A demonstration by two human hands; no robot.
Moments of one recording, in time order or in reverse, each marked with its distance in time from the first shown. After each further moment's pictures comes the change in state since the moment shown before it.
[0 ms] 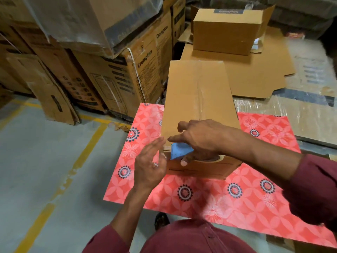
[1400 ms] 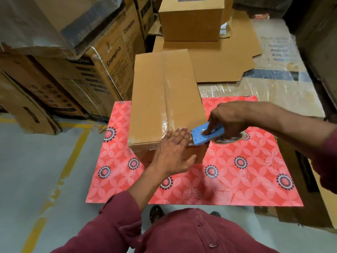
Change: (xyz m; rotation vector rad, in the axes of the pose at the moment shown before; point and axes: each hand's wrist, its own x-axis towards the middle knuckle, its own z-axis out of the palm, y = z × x) left_hand -0.002 0.070 0.116 0.463 -0.528 0.504; right_hand -0.114 0.118 0.071 0.240 -0.173 0.225
